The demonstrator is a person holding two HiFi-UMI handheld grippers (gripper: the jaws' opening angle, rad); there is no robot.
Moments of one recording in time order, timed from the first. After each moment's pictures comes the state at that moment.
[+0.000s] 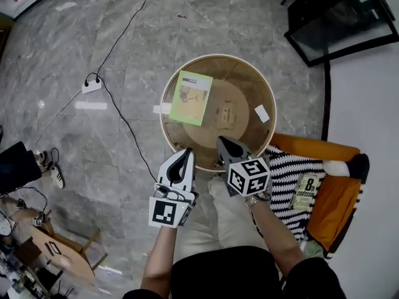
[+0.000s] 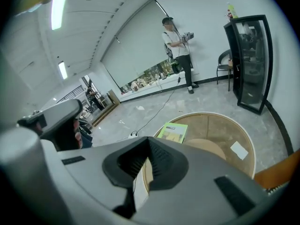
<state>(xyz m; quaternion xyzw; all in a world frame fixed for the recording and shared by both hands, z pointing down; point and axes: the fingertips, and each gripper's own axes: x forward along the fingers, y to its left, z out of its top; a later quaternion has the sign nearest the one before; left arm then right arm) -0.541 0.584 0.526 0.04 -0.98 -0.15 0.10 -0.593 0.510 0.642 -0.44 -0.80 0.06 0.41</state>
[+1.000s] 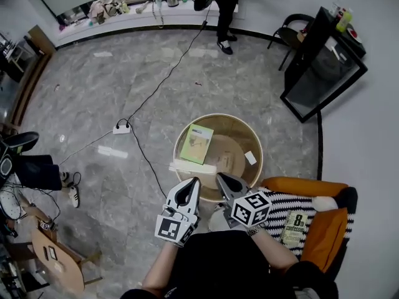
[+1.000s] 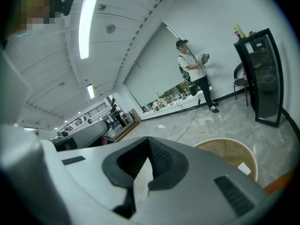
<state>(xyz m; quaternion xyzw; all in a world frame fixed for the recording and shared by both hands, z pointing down) -0.492 0.487 0.324 0.03 -0.99 -0.10 0.04 -0.542 0.437 0.393 -0.53 -0.78 0.15 0.30</state>
